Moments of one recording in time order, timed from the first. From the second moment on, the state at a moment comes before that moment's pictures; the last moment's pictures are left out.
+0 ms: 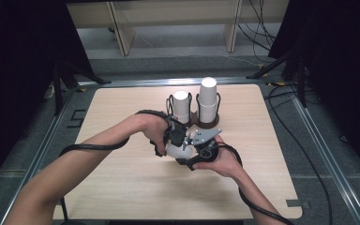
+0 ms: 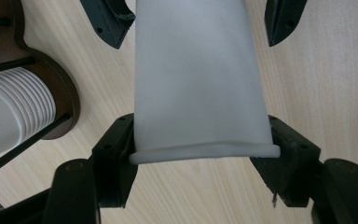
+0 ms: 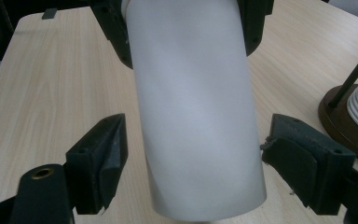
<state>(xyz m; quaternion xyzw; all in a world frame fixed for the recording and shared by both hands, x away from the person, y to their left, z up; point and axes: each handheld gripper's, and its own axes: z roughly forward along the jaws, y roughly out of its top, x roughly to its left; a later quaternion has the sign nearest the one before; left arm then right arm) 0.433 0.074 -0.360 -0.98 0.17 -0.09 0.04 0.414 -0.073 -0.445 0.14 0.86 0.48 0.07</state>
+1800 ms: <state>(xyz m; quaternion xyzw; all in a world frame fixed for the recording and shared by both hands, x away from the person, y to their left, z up) 0.439 0.100 -0.364 -0.98 0.13 -0.15 -0.08 0.411 -0.084 -0.457 0.13 0.84 0.51 0.14</state>
